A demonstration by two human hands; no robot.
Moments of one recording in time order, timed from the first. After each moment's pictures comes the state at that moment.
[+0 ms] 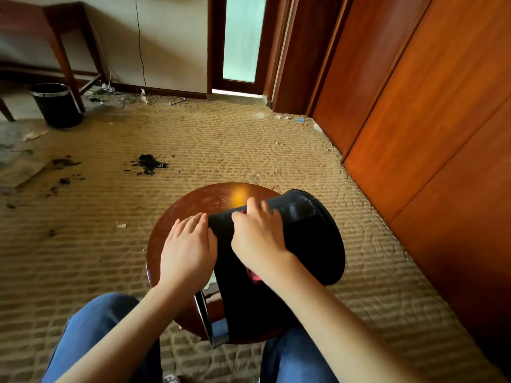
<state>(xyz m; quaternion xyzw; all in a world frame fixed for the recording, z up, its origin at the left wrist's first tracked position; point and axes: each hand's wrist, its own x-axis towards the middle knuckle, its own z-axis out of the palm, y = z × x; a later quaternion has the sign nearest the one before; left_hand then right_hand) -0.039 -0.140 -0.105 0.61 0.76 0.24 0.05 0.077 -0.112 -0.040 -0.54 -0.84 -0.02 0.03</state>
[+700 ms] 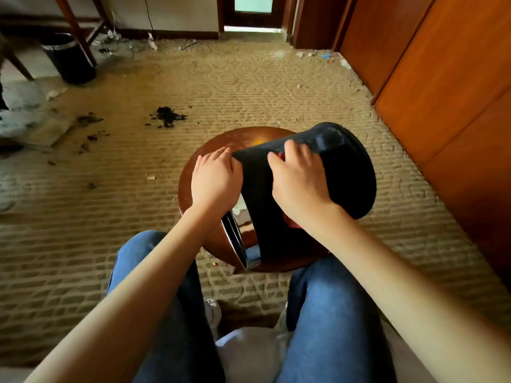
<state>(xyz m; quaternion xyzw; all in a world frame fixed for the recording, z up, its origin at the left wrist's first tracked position) -0.045 -0.134 -0.097 0.58 0.76 0.27 0.09 0.094 -0.129 -0.060 -0.54 -0.83 -0.11 0.08</state>
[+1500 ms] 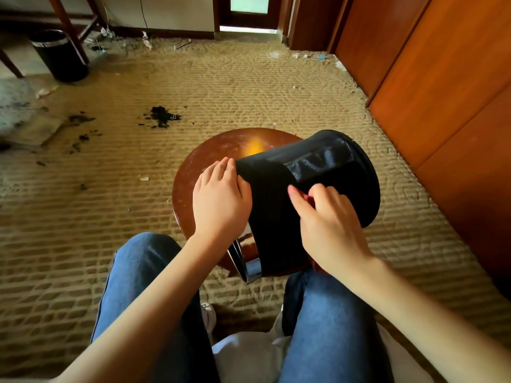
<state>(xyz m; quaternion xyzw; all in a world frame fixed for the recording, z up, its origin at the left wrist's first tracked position) -0.023 -0.160 -0.107 0.59 0.76 0.28 0.04 0.154 -0.168 -0.086 -0.50 -0.85 -0.11 0.13</state>
